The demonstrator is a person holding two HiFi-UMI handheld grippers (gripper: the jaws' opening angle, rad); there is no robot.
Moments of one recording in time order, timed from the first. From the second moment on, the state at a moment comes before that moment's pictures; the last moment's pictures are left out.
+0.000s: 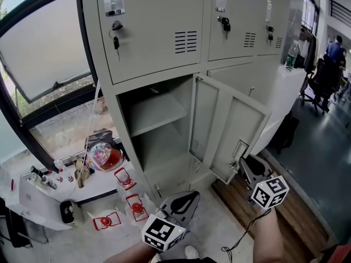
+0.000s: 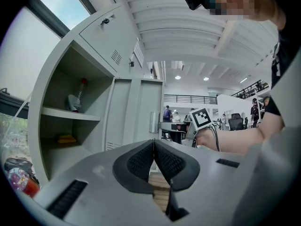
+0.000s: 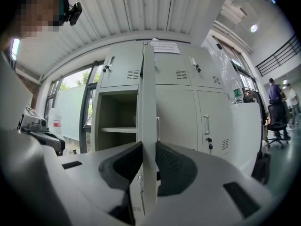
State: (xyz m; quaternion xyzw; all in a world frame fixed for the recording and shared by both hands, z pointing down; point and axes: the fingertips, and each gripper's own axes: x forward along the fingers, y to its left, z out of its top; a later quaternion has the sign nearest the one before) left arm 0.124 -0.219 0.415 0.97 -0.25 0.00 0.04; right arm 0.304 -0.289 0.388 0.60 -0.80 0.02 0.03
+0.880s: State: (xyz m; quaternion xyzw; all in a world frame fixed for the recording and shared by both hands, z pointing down) left arm 0.080 -0.221 0.408 0.96 -0.28 -0.01 0.04; right arm 0.305 -0.258 0.352 0.67 -0.74 -0.03 -0.02
